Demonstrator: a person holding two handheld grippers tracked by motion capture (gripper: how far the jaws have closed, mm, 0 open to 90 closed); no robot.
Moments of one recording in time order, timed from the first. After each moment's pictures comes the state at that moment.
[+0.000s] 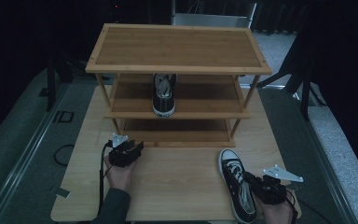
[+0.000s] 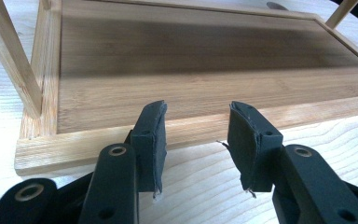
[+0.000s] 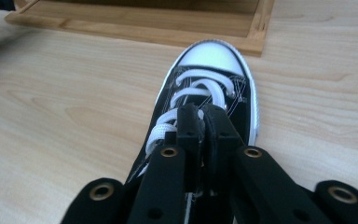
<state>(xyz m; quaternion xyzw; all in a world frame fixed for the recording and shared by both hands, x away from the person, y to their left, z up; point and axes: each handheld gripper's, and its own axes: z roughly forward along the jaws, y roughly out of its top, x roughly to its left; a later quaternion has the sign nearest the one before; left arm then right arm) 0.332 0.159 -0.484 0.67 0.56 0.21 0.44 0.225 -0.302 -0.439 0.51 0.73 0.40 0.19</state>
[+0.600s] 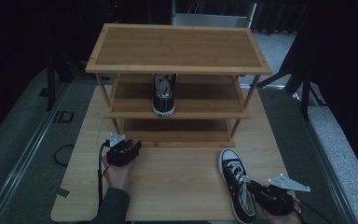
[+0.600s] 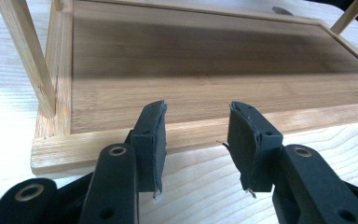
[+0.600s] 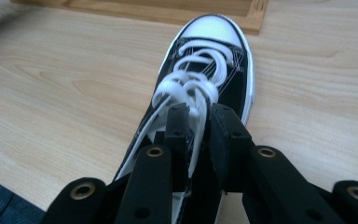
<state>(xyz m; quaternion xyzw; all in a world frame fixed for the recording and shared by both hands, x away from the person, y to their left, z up) 0.333 0.166 -0.483 0.66 0.57 0.21 0.45 0.199 -0.311 -0.437 0.51 0.75 0.38 0.18</state>
